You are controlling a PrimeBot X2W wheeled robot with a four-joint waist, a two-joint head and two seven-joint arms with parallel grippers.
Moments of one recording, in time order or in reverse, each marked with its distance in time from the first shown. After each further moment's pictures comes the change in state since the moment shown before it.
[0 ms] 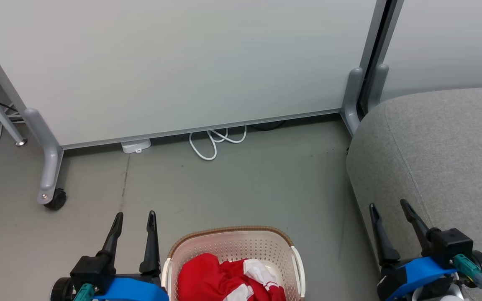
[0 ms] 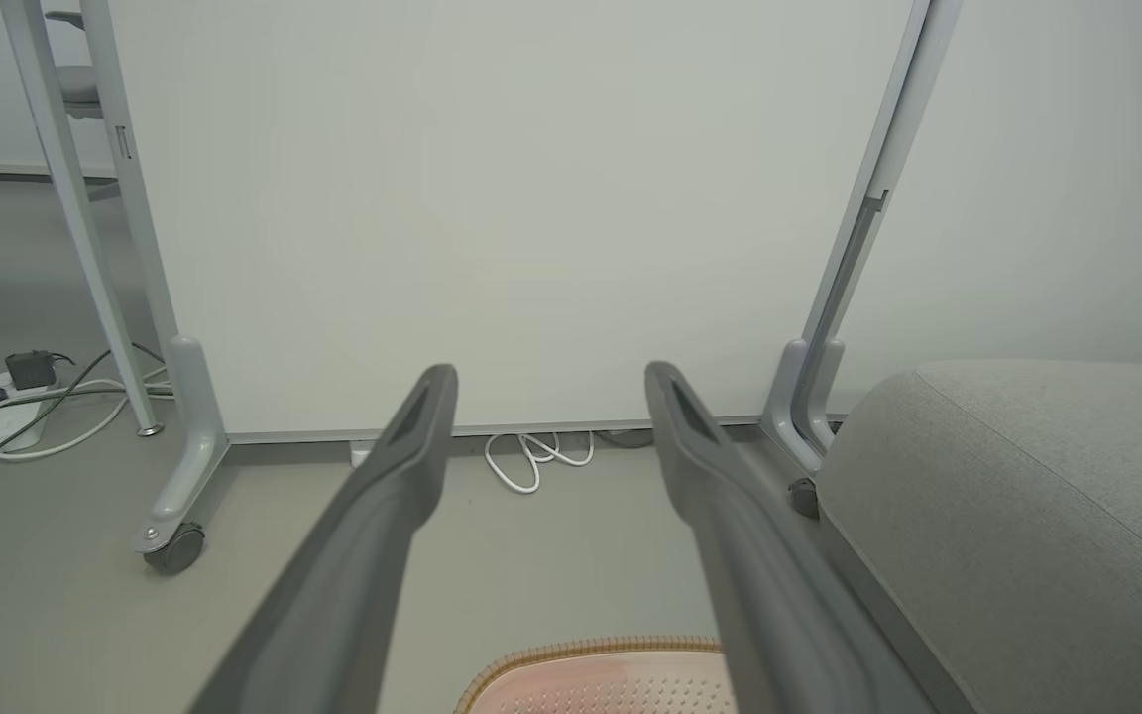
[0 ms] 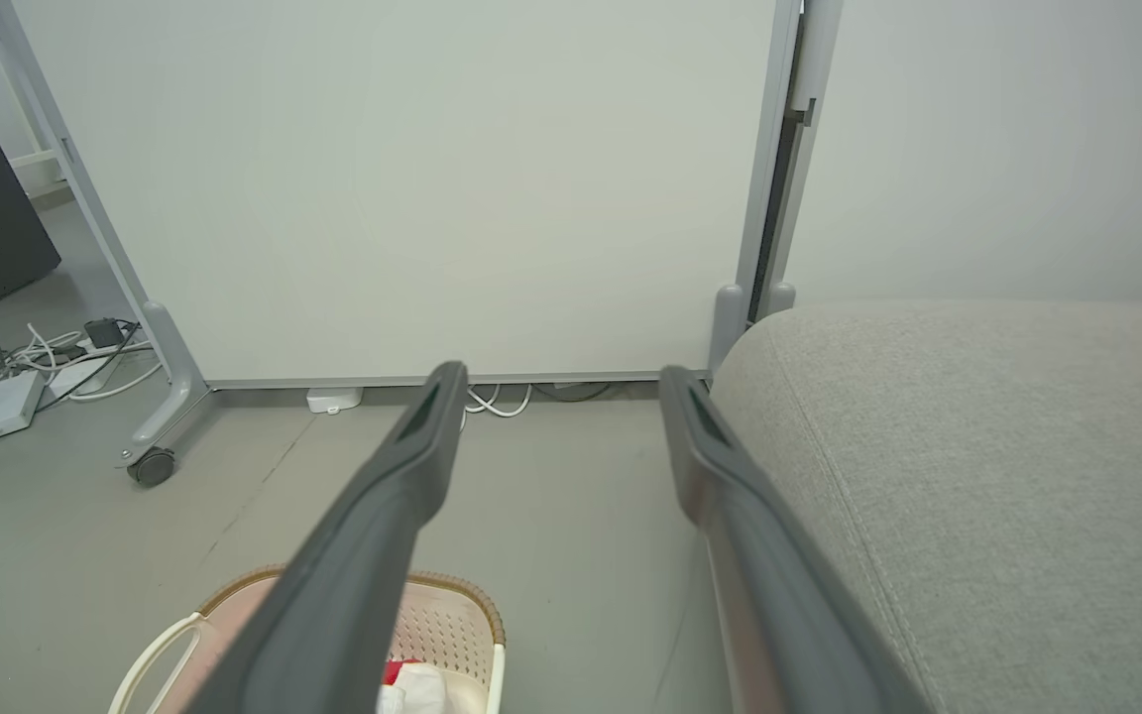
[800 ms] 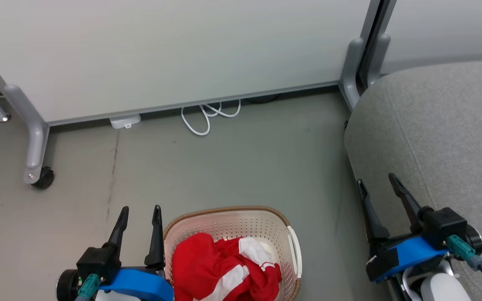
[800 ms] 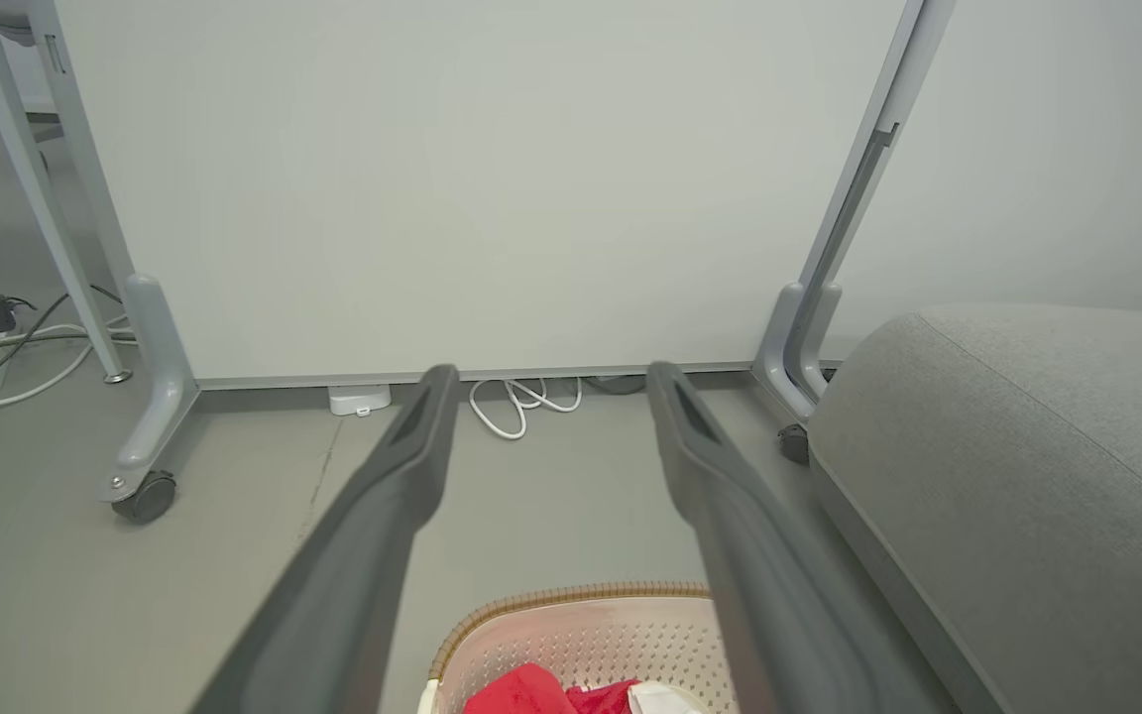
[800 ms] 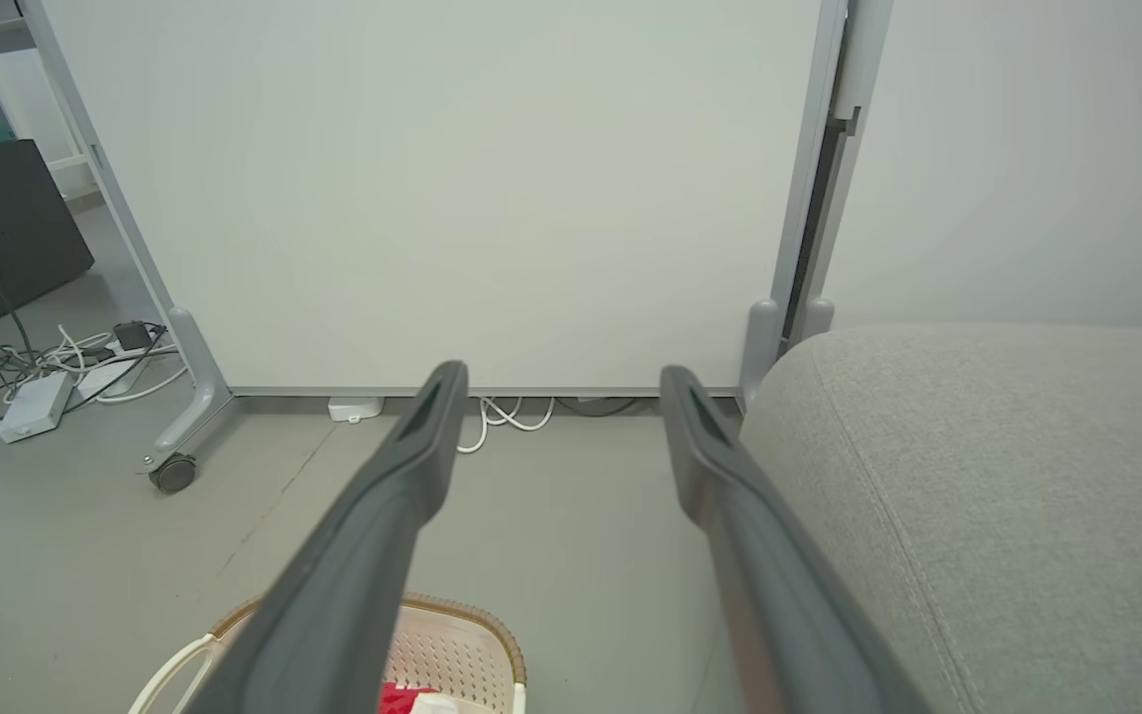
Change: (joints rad) left arm -0.025 0.000 -0.016 0.029 0.002 0.006 -0.006; right arm -0.056 -0.001 0.044 -0.026 0.002 0.000 -0.009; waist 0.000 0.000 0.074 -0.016
